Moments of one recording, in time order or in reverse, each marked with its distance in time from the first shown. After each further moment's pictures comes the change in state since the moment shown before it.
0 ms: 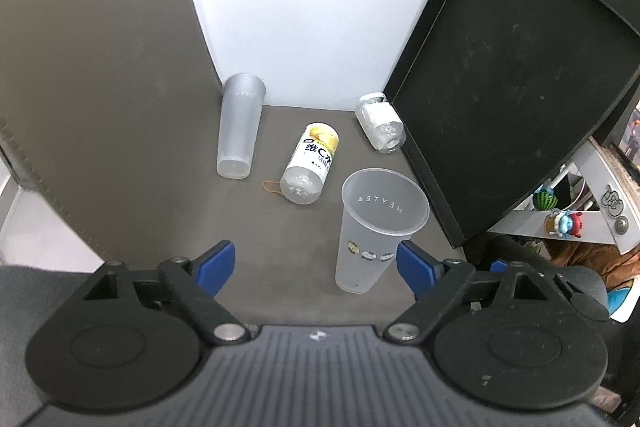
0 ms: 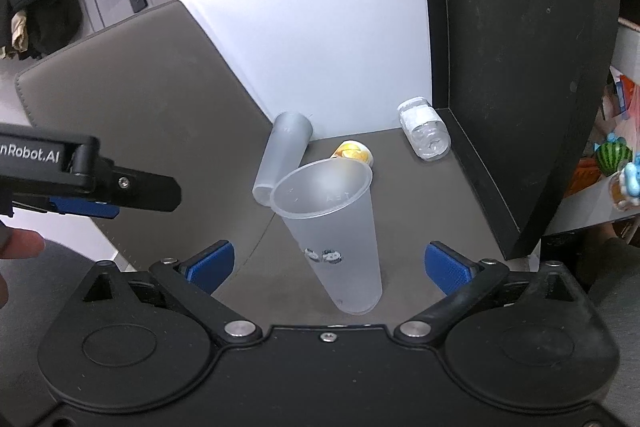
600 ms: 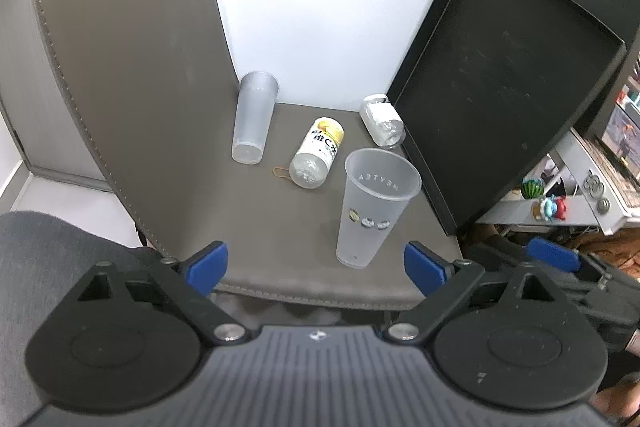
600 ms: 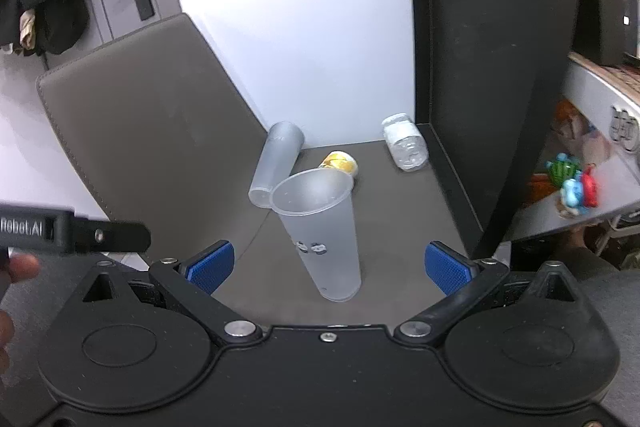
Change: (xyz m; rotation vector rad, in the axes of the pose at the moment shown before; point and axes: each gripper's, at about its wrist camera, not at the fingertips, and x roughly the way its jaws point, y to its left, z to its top) left arm -0.042 -0.001 -0.038 -0.032 -0.042 0.016; right arm -0.051 0.000 0.003 -0.022 -0.026 -0.042
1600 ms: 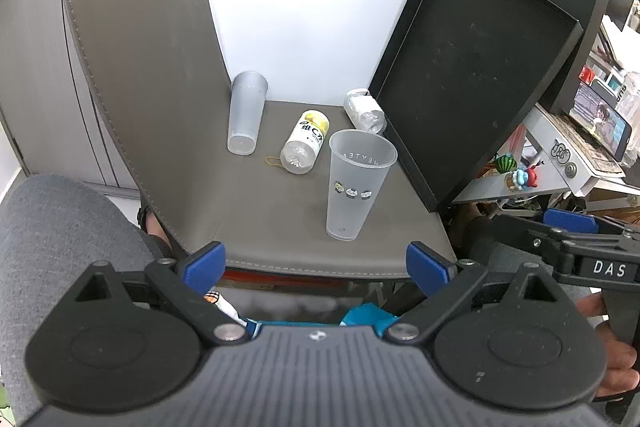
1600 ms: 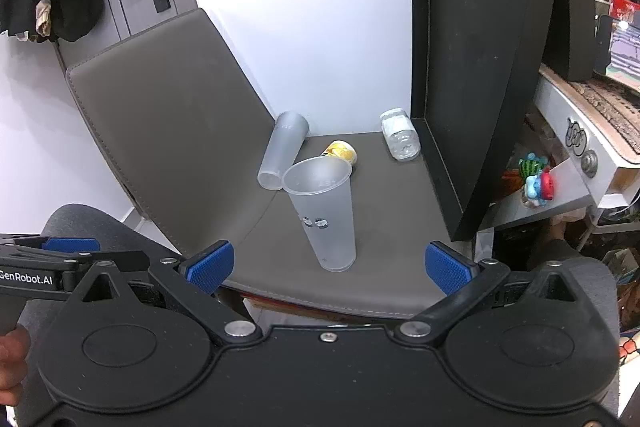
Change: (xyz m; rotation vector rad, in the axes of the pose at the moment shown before) left arm -0.042 -0.001 -0.032 0.038 -0.019 -0.032; right arm -0.058 0.006 0.002 -0.040 0.050 -0.003
